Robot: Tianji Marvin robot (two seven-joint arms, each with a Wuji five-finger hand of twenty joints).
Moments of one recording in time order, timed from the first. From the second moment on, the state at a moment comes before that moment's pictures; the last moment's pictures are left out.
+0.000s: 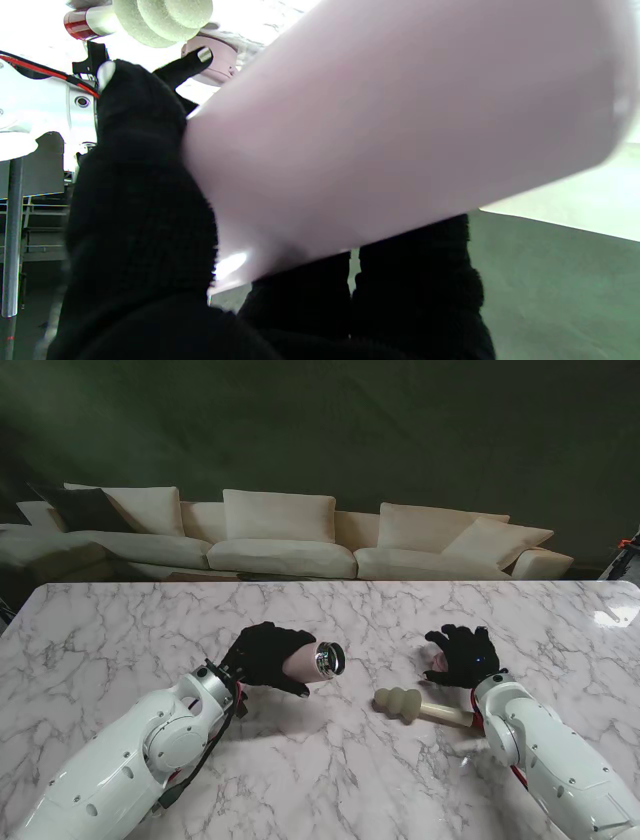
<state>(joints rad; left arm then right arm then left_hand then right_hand) 1.38 -1.08 -1.02 -1.51 0.94 -0.33 0.21 -1.29 -1.03 1.05 -1.08 -1.13 0.03 -0.28 0.91 -0.66 0.02 -0.05 0.60 0.19 0.55 0.65 0.87 0.11 0.36 0.73 0.85 0.24 0.52 0.78 0.50 0.20 1.12 0.50 0.25 -0.31 0.60 -0.10 0.13 -0.05 0.57 0.36 0.20 0.09 0.53 0.27 0.35 0.08 0.30 0.29 0.06 0.25 0.96 0.50</state>
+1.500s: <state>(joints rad) 1.40 -1.08 -1.03 -1.53 0.95 -0.32 0.20 -1.87 -1.05 1.34 -1.57 -1.26 0.07 -0.33 0.91 -0.66 0.02 -0.05 0.60 0.19 0.55 0.65 0.87 0.11 0.36 0.73 0.85 0.24 0.52 0.78 0.50 0.20 1.12 0.50 0.28 -0.29 0.49 -0.07 0.24 -0.01 0.56 0.38 0.24 0.11 0.61 0.30 0.44 0.09 0.33 0.29 0.11 0.29 0.97 0.48</state>
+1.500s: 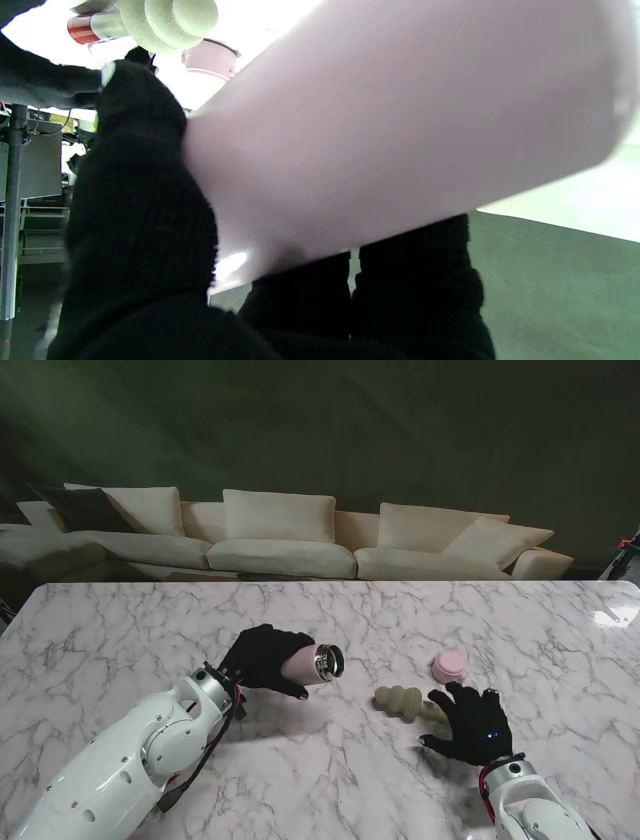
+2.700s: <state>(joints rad) 1.40 -1.08 -1.03 -1.54 0.95 -0.32 0.19 -1.78 -1.07 1.25 -1.41 -1.12 0.19 -0.44 0.91 -0.66 0.02 -0.05 0.60 0.19 0.55 0.65 0.87 0.11 0.36 0.72 0.85 0.24 0.52 0.78 0.50 0.20 1.12 0.50 0.79 -0.32 0.65 -0.20 0.44 -0.03 0.99 0.36 0.68 0.07 0.69 0.34 0.68 0.11 0.40 0.30 0.21 0.32 1.01 0.41</state>
